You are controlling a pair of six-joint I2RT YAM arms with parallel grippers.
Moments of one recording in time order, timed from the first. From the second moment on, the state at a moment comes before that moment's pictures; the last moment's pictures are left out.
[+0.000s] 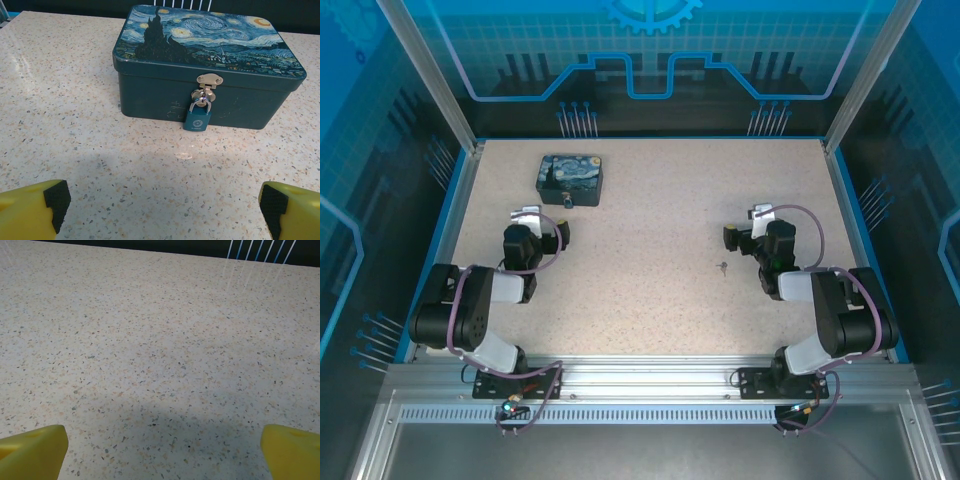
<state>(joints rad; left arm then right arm) 0.00 1.55 0.37 0.81 -0.03 -0.11 0.07 1.51 0.41 0.67 -0.03 -0.05</state>
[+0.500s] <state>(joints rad) 0.00 1.43 0.43 0.61 -0.03 -0.11 0.06 1.35 0.55 0.34 0.02 -0.01</state>
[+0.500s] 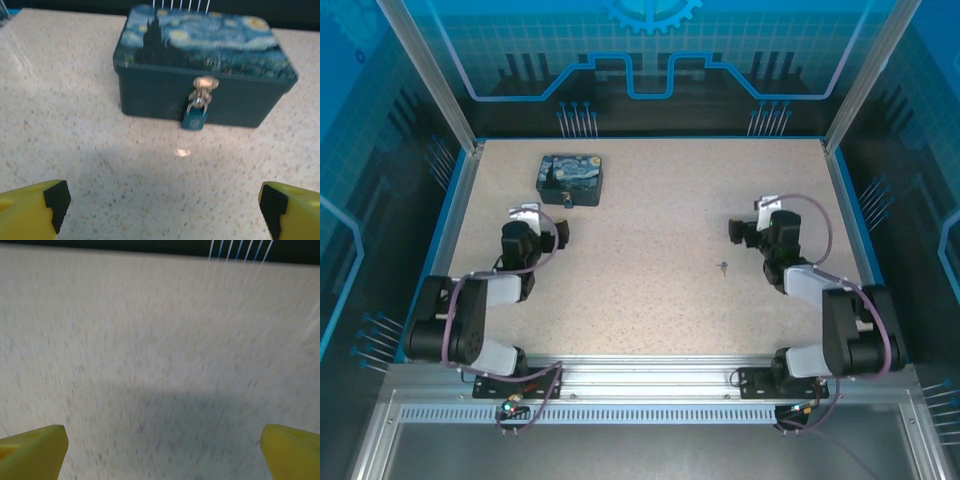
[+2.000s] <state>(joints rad) 0.06 2.39 2.14 -0.76 0.26 -0.34 0.13 1.13 0.96 -0.52 -0.16 0.37</state>
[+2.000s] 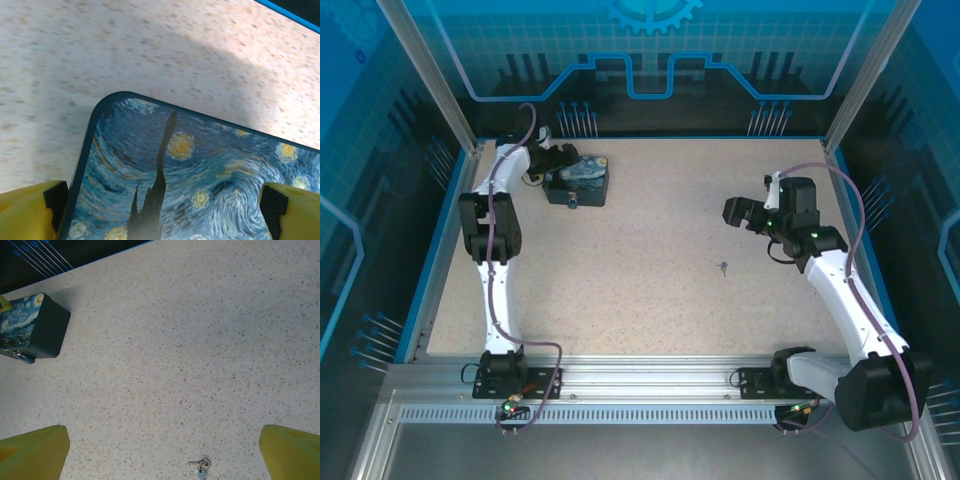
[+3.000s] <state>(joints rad) -0.24 2.01 1.52 -0.27 0.35 -0.72 0.10 1.97 1.47 -0.39 -0.51 0.65</state>
